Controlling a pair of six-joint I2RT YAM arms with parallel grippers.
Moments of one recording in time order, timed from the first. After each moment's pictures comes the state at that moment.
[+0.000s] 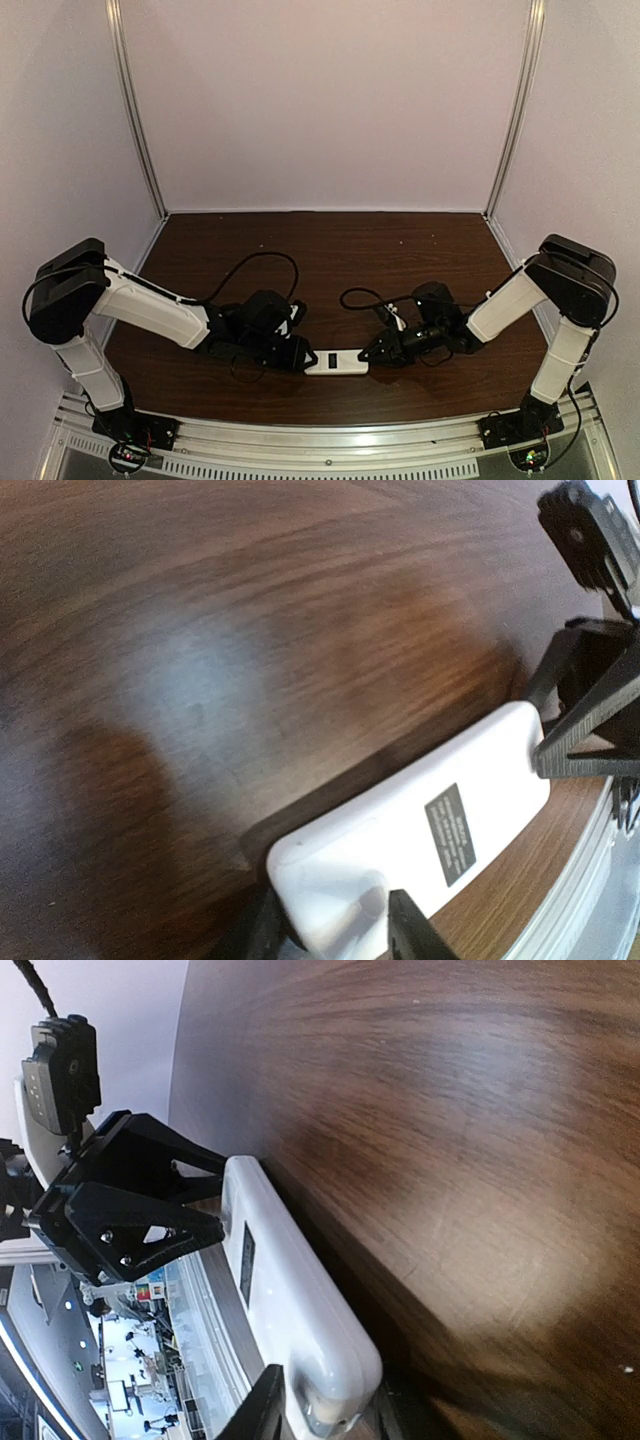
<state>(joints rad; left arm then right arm) -1.06 1.72 0.76 0.10 0.11 -0.79 0.72 1.78 0.52 0.55 -0.75 0.85</state>
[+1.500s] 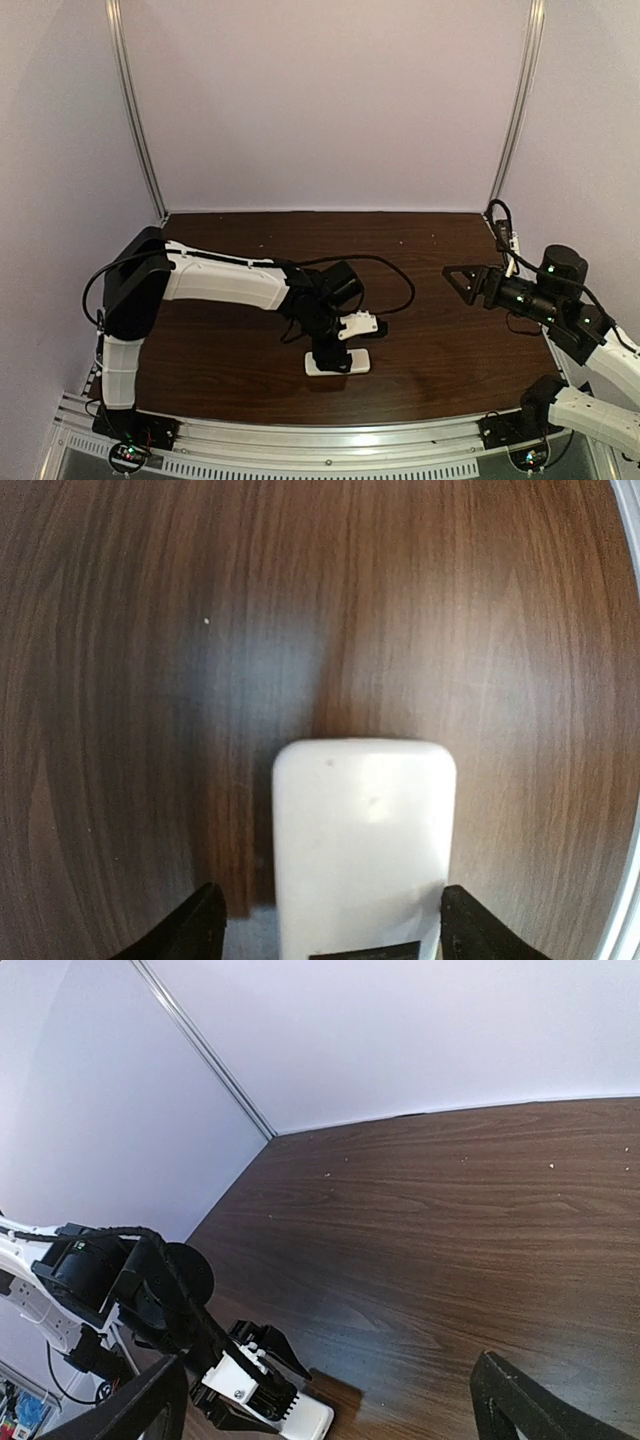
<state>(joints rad) -1.10 2.10 1.51 -0.60 0.19 0.38 0.46 0.56 0.48 -0.10 -0.29 0.49</state>
